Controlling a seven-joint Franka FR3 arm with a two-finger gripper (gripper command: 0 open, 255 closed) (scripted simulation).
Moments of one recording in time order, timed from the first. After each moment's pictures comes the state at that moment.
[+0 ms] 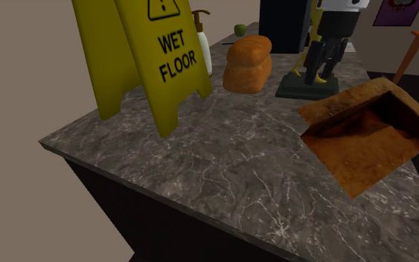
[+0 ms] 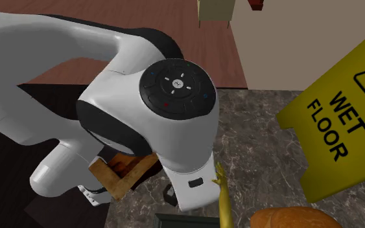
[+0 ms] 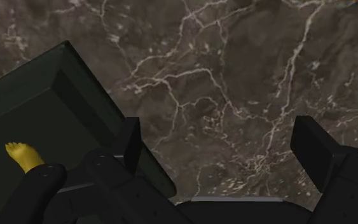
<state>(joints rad) 0.06 -0.64 0.09 -2.34 0.16 1.70 0.10</state>
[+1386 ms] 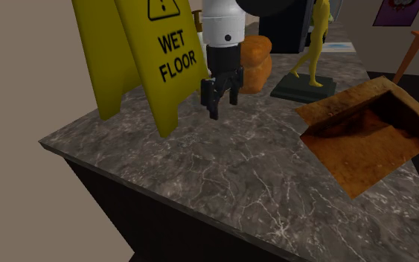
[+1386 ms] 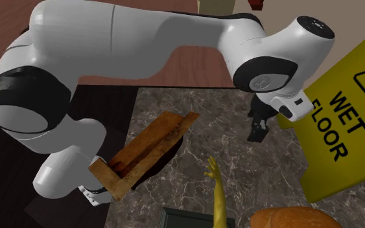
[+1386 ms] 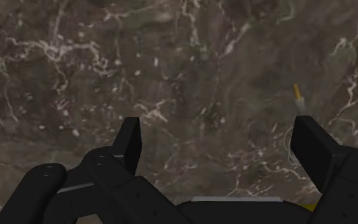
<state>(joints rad) 0.22 0.02 0.41 -1.80 0.04 1.80 0.34</state>
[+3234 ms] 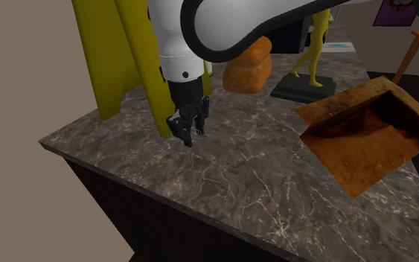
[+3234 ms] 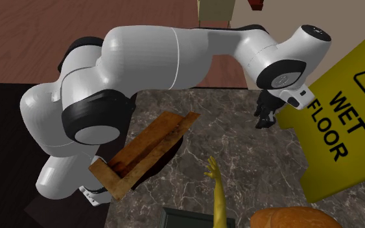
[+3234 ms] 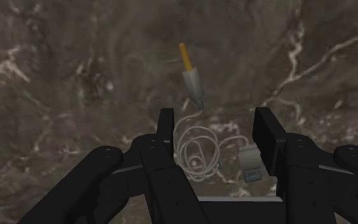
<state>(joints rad) 0.33 0.31 0.46 -1.58 -0.11 1.83 0.44</state>
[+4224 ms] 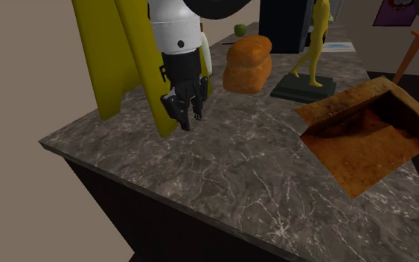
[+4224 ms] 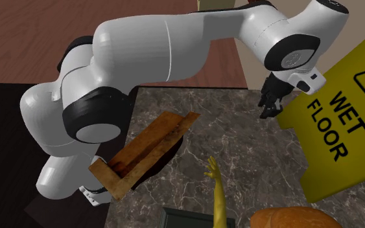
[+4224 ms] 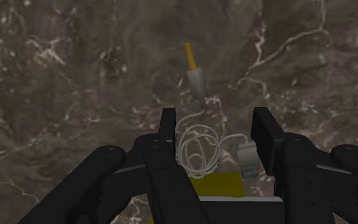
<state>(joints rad) 0.34 0.31 0.47 -1.44 -0.10 1.68 0.44</state>
